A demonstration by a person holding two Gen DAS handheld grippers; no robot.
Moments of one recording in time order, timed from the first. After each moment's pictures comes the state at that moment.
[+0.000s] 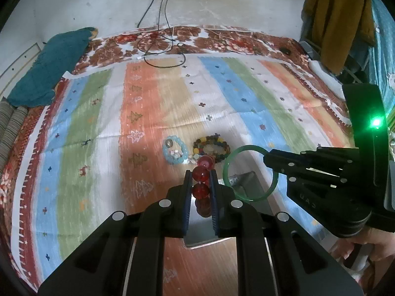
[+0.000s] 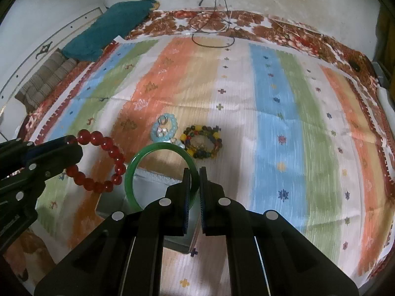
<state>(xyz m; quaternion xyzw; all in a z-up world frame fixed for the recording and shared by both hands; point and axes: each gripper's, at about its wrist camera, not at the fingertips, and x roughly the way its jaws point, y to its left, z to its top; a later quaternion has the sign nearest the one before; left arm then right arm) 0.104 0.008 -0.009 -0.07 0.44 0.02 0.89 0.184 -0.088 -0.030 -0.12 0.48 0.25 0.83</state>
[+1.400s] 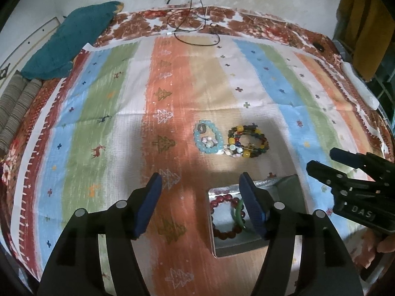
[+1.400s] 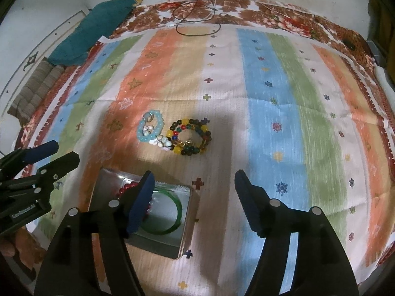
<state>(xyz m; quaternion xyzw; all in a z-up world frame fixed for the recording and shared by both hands) 0.131 0.048 -0.043 -0.10 0.49 0.09 0.86 0.208 -0.099 -0.042 -0.09 0.52 0.23 0.82</state>
